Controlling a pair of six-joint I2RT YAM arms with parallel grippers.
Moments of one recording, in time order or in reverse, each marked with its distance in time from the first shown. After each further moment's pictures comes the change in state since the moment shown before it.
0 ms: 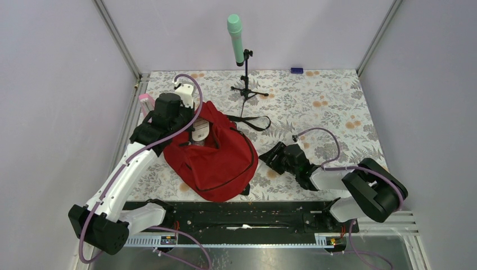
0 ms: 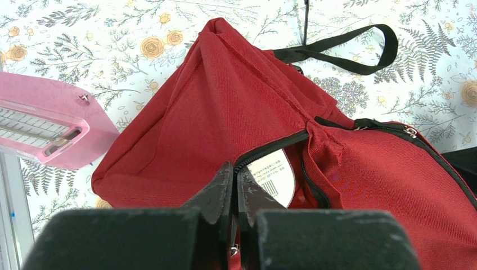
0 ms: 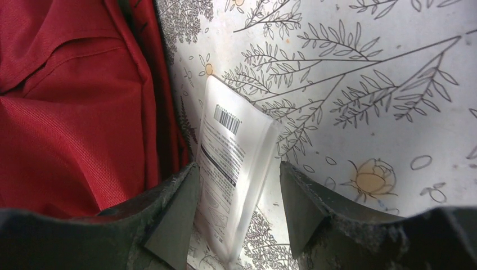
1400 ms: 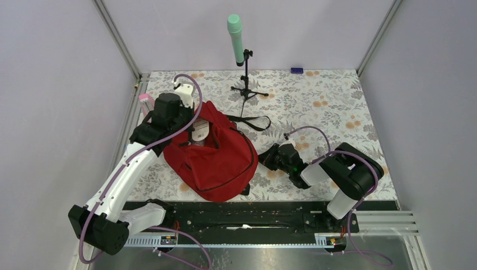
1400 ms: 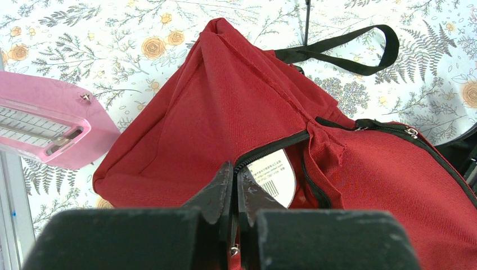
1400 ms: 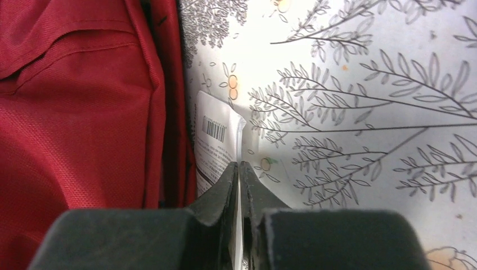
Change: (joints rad) left arm 0.002 -0.002 0.000 0.000 0.000 0.001; right arm 0.020 0.268 0.030 0.330 -0.036 -0.032
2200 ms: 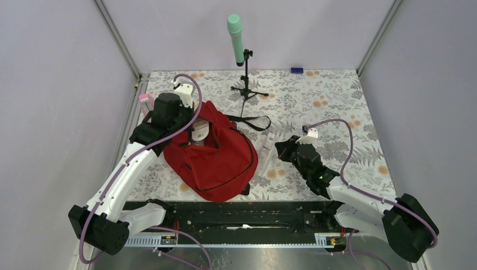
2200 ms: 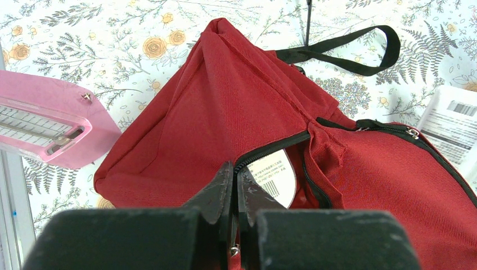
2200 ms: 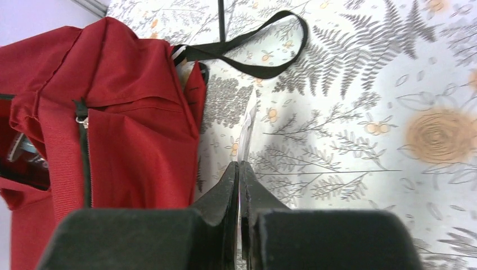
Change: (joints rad) left arm 0.005 0.000 0.000 0.000 0.000 0.000; right arm 0.005 -0.628 -0.024 -0.406 0.296 -0.384
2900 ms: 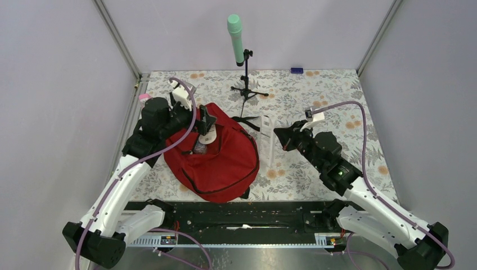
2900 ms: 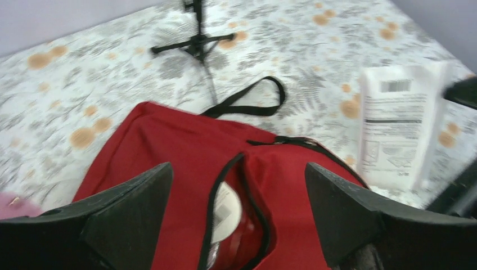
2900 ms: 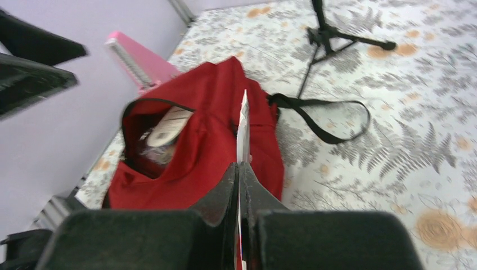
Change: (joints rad) left arm 0.005 -0.118 -0.061 0.198 0.281 0.018; right arm 0.001 -0.258 0.294 -0.368 -0.149 -0.295
